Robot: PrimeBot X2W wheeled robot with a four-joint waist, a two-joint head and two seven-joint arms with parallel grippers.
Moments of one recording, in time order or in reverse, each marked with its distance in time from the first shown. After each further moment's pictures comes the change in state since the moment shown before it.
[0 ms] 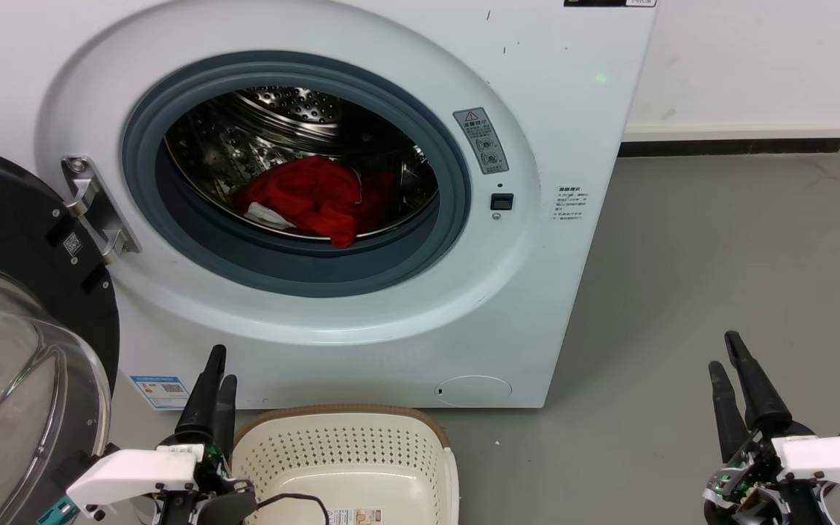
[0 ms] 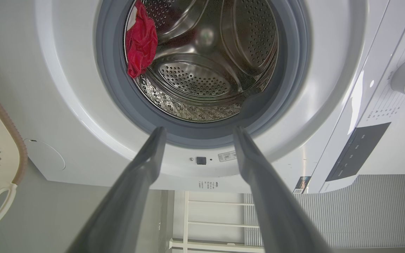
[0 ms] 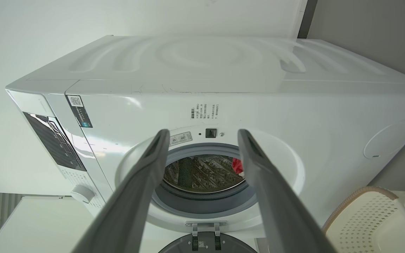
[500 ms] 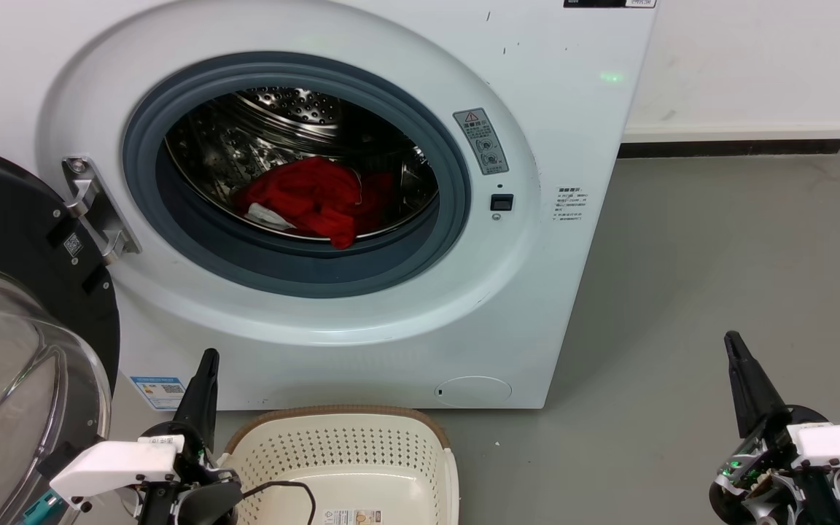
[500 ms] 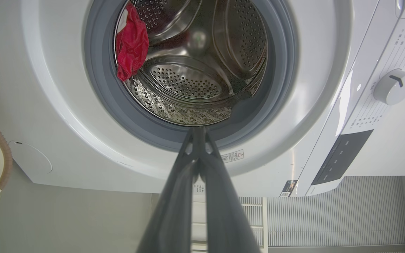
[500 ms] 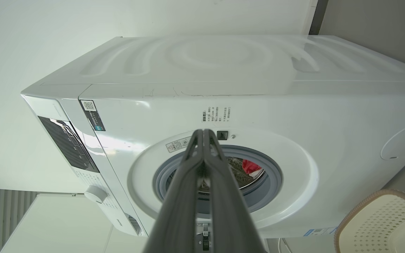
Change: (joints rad) left arm -0.023 0.002 0.048 0.001 -0.025 0.000 0.048; right arm -0.032 -0.002 -0.035 0.007 0.026 0.000 0.048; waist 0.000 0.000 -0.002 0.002
